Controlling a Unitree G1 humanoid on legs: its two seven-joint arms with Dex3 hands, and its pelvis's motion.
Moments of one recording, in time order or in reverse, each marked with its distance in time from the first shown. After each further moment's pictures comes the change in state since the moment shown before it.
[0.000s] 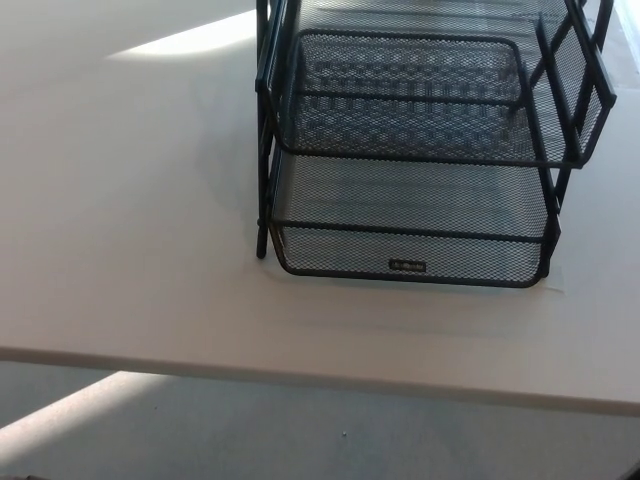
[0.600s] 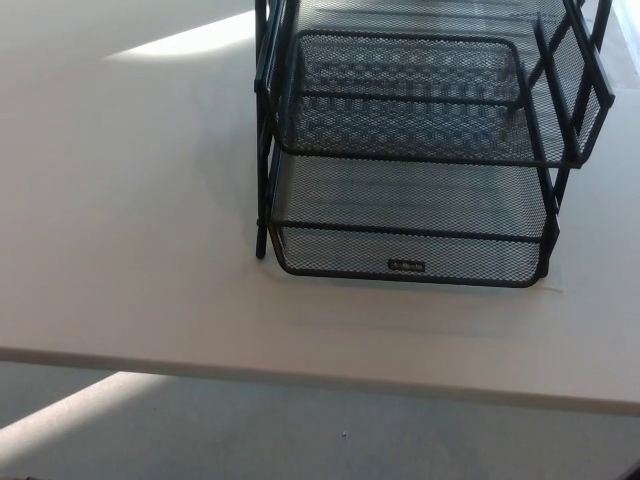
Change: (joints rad) left_arm 0.004 0.000 0.003 0.001 0.000 0.000 0.000; right_arm -0.100 0.162 0.080 0.545 -0.113 -0.048 -0.283
